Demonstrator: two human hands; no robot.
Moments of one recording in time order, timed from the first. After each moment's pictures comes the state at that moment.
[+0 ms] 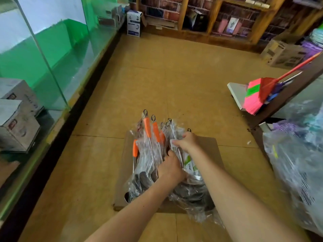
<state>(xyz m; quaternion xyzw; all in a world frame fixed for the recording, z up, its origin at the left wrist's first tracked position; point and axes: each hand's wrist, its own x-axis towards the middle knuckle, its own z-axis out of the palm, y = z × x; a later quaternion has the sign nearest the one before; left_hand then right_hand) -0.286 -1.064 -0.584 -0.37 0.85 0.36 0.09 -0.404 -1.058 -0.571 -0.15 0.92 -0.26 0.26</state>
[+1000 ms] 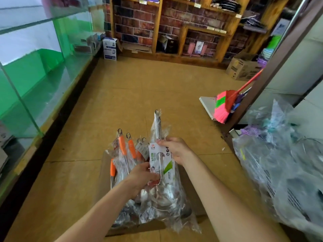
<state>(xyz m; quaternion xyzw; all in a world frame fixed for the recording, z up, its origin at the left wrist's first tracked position) -0.260 -1.091 -0.549 -0.32 0.62 0.71 0.04 -0.415 -1.023 -0.516 -0.09 0.73 -0.57 0.38</state>
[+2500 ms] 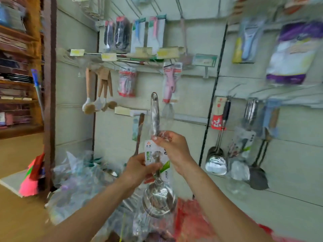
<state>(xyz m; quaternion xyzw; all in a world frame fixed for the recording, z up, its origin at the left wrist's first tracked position) -0.311 -0.541 -0.230 0.24 0.66 0.70 0.08 -0.283 -0.409 -0.174 -0.04 0.73 -0.61 -0.29</state>
